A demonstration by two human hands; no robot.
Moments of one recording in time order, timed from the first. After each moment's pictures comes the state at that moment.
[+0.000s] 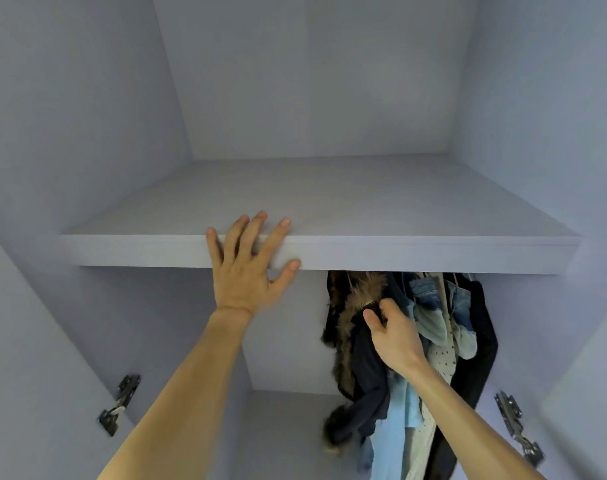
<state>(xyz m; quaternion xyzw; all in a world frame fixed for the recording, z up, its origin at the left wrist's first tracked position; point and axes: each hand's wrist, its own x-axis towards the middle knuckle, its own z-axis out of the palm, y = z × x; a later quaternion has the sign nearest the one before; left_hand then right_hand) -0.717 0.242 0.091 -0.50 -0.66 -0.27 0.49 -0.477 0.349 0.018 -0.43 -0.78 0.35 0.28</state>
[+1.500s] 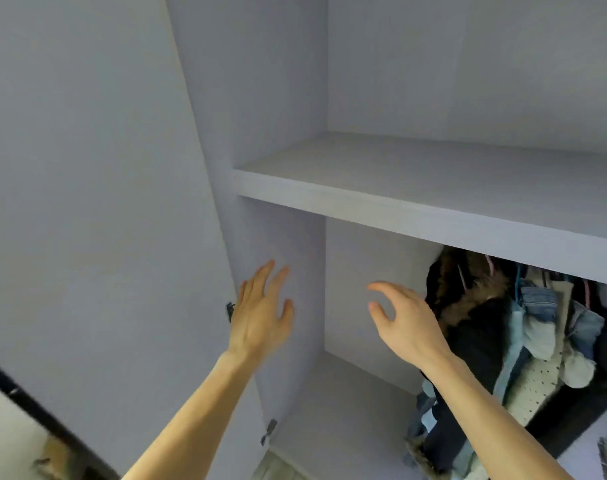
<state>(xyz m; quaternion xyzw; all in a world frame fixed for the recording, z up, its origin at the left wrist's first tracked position) -0.665 0.047 0.021 -0.33 -0.89 -0.28 0.16 -0.508 0.256 0.045 -0.17 -0.92 0.26 0.22</state>
